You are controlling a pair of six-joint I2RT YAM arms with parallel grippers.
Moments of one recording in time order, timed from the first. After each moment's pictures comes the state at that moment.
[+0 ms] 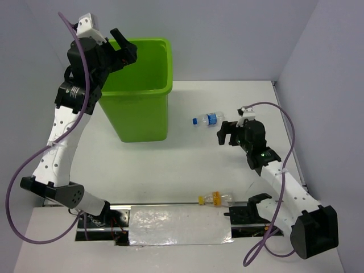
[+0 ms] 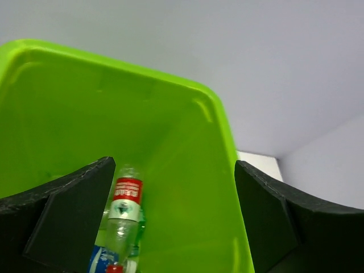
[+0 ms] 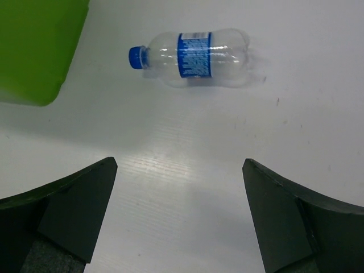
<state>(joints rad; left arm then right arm) -0.29 1.46 1.92 -0.51 -0.21 -0.49 0.26 0.92 0.58 -0.07 0.01 0.23</state>
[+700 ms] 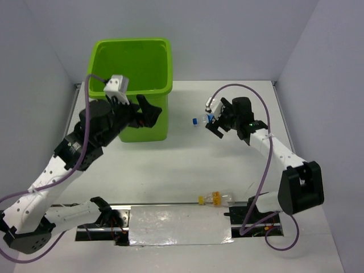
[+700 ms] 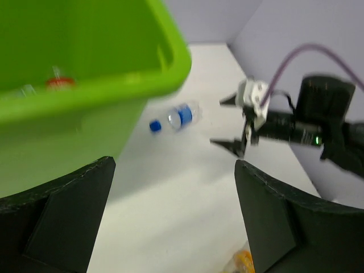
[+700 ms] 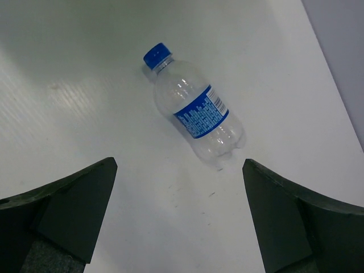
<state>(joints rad) -0.66 1.03 1.37 -0.48 -0.16 -0.41 0.27 1.34 0.94 -0.19 -0.32 -0.71</state>
